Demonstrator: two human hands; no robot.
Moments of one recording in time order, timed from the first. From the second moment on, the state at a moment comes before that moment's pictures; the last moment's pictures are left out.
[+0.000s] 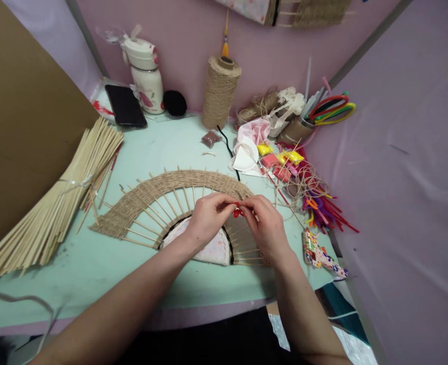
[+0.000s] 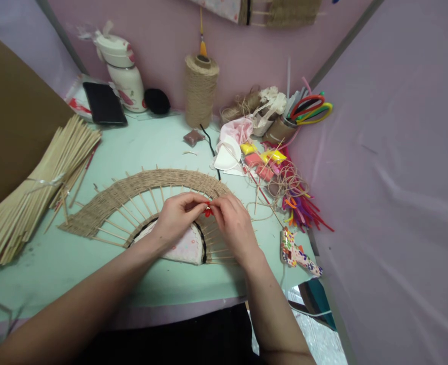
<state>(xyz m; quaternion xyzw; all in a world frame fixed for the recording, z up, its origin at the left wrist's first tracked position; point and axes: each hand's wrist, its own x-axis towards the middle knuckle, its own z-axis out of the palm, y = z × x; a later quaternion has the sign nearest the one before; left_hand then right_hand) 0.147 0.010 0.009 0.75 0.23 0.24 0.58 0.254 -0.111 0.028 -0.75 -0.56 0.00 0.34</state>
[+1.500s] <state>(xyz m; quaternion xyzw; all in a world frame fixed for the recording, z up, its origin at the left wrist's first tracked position) 0.152 0.001 0.012 0.60 0.28 0.21 0.72 0.257 -0.104 0.045 -0.77 -0.44 0.17 0.43</state>
